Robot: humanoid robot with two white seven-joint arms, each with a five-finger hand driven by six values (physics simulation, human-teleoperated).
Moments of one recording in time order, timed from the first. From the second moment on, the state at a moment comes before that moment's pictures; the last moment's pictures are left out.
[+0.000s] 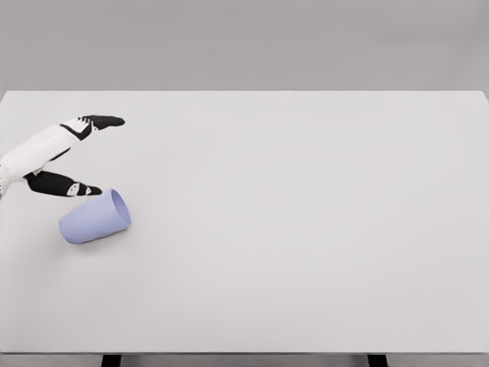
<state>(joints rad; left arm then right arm) -0.16 0.80 -0.13 -1.62 0.01 -0.53 -0.45 -0.01 0.00 -0.08 -0.01 0.07 -0.06 0.07</state>
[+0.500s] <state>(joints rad) -0.36 0.78 -0.24 -1.76 0.02 -0.14 -0.40 -0.01 0.00 -0.08 -0.01 0.07 -0.06 0.07</state>
